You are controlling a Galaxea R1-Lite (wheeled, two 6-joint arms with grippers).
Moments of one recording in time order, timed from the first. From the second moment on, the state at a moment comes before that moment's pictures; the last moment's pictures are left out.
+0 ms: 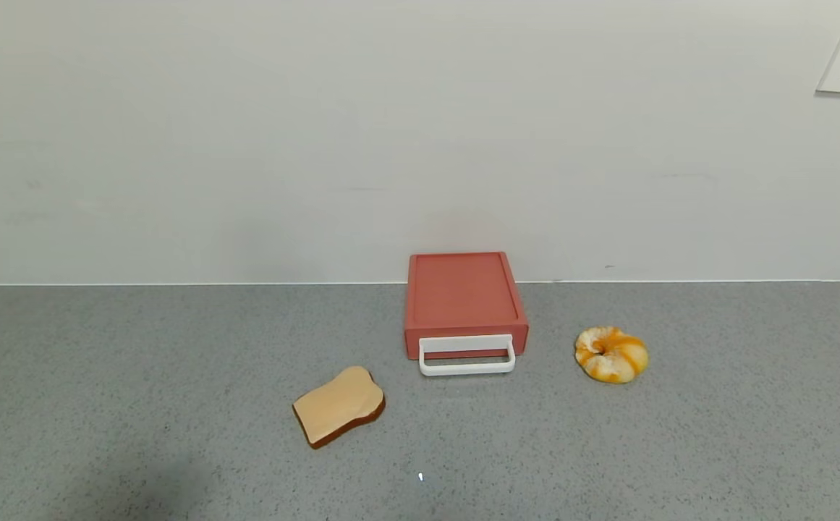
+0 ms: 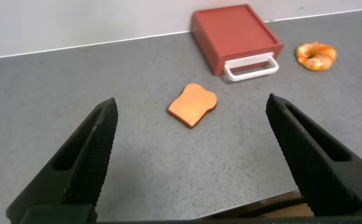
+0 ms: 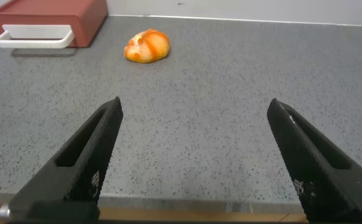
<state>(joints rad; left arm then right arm) -0.18 0.70 -0.91 0.42 -0.03 -0.04 0.00 0.00 0.00 0.01 0.01 0.00</state>
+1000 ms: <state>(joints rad) -0.03 0.31 -0.77 0.53 0.30 -0.03 0.00 0.00 0.00 0.01 0.01 0.00</state>
